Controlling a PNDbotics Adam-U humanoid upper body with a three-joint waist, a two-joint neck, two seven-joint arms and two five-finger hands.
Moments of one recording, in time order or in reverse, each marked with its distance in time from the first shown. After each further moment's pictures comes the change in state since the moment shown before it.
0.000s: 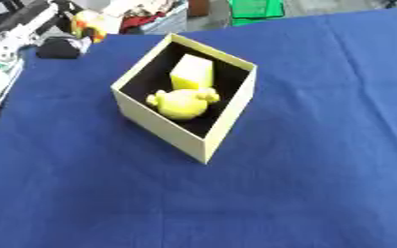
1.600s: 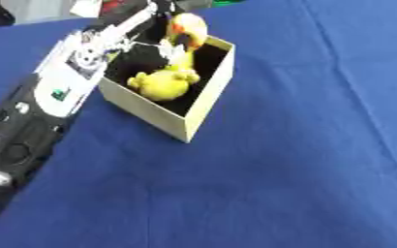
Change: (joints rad) left arm 0.039 -0.345 -0.148 -0.169 -0.163 0.052 -0.006; right arm -0.019 0.026 0.002 0.000 -0.012 0.001 0.008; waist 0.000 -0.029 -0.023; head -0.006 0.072
